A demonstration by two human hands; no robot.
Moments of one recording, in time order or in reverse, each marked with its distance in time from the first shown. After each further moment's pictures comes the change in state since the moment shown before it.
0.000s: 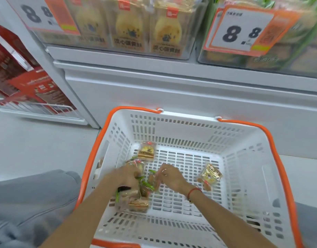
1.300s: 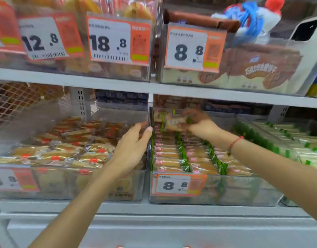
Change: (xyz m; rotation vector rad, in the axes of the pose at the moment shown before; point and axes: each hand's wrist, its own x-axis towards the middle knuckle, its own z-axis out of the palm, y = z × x) left_hand -0.158 0.239 -0.292 -0.365 1.197 0.656; right_hand -0.062 -0.264 -0.414 -0.147 0.842 -0.490
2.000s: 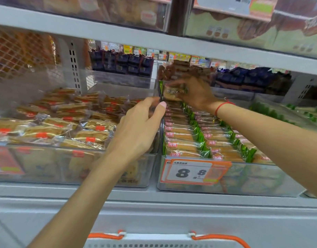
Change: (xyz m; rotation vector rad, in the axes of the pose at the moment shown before) left_hand 0.000 -0.012 0.007 -0.053 0.040 0.025; right_hand 0.070 0.008 0.043 -0.571 0.065 -0.368
